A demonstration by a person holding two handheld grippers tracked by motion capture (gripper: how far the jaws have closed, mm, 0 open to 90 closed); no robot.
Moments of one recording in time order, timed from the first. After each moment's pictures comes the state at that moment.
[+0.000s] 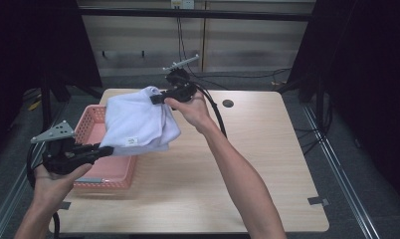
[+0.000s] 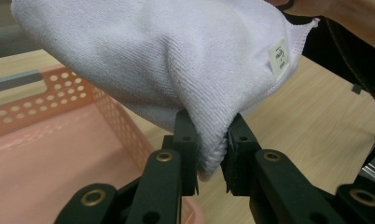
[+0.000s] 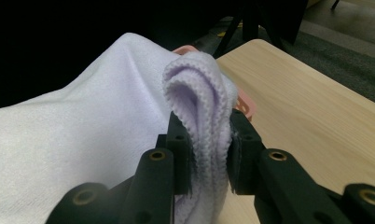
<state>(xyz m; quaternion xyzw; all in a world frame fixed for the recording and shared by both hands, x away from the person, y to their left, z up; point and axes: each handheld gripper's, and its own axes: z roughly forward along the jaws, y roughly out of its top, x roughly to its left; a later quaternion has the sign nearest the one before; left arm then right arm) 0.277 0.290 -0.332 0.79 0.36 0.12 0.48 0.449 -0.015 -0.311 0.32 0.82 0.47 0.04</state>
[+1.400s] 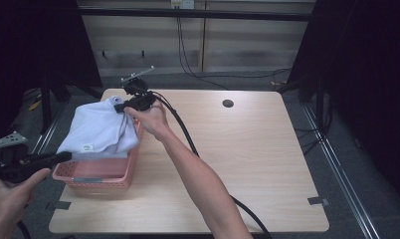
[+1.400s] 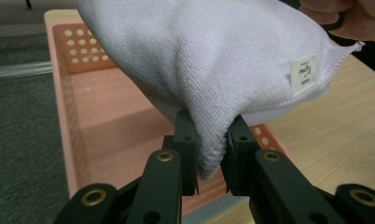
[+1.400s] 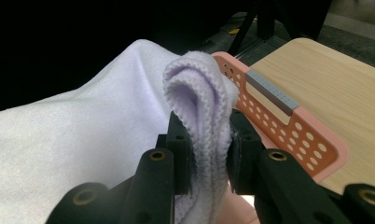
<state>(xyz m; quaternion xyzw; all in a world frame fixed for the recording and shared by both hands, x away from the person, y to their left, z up) 0.278 0.388 -0.361 0.74 0.47 0.13 0.46 0.458 0.092 -0.348 0.33 0.82 0.47 0.02</state>
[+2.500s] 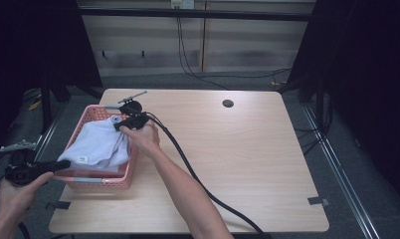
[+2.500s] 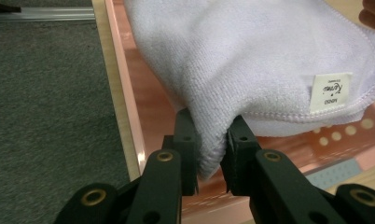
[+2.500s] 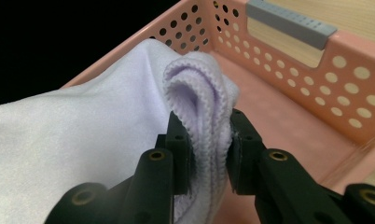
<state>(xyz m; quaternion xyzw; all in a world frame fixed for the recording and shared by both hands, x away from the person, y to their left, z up) 0.300 0.411 -0.416 0.75 0.53 0.11 0.38 0.453 0.123 -0.422 0.39 0.81 0.44 0.01</state>
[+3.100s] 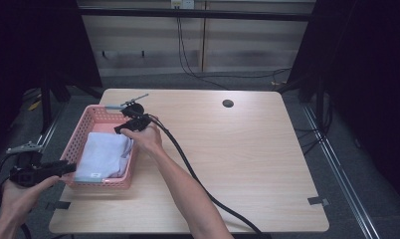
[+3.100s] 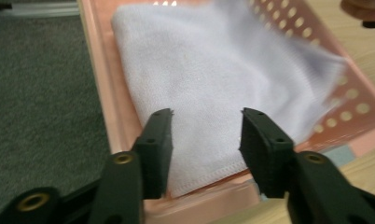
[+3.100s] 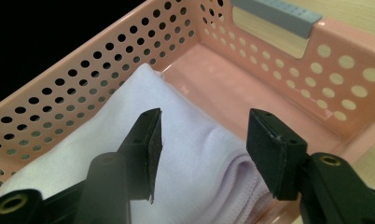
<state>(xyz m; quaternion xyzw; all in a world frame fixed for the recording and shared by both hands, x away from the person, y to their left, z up) 0.296 0.398 -0.413 0.76 0.51 0.11 0.38 0.458 0.119 -0.434 0.39 0.82 0.43 0.03</state>
